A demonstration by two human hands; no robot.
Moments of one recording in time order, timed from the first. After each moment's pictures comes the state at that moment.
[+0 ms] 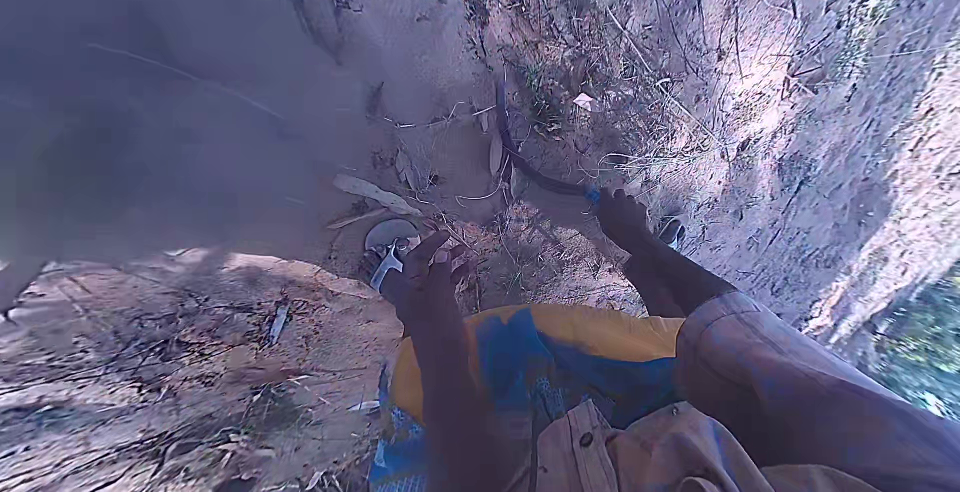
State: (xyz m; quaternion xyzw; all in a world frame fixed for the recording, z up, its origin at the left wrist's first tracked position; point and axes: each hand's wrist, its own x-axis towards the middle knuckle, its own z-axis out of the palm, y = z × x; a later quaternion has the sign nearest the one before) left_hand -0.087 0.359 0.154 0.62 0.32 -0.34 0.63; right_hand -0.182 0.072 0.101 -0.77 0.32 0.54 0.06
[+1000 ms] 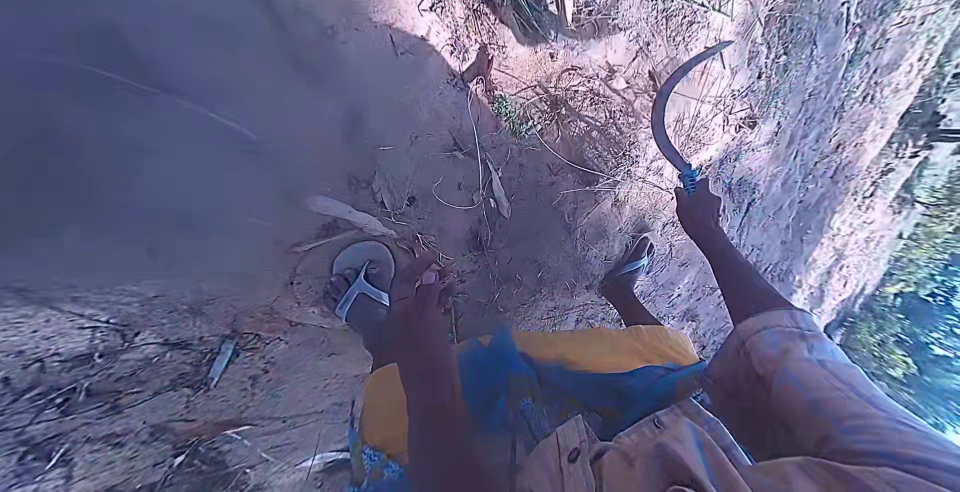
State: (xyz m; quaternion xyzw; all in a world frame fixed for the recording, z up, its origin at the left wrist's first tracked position) left_hand -0.098 0.356 0.165 0.61 0.33 -0.34 0.63; right_hand -0.189 -0.047 0.191 -0.76 0.57 0.31 0.02
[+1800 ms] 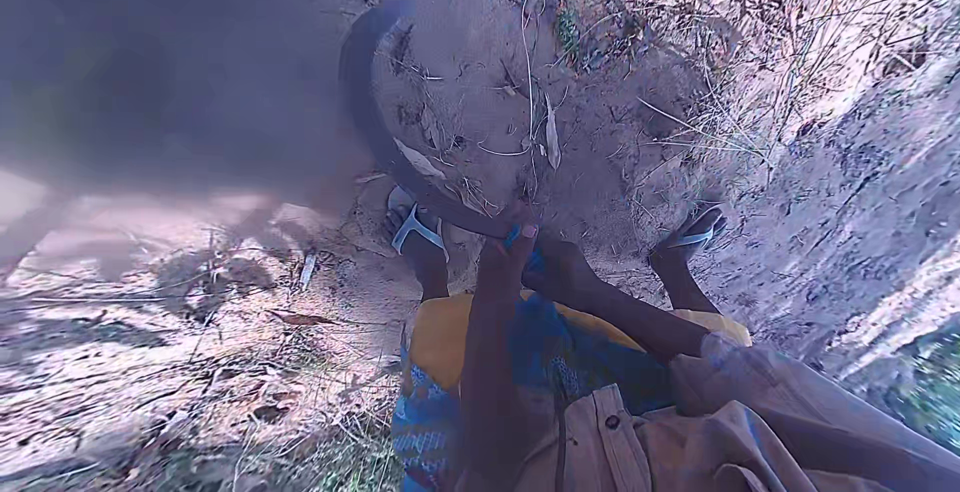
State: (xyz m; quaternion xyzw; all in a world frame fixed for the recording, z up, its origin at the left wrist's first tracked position) left_hand -0.112 0.340 0.167 0.57 0.29 -0.48 0.60; right_hand -0.182 0.228 0.158 -0.75 0.23 0.31 0.53
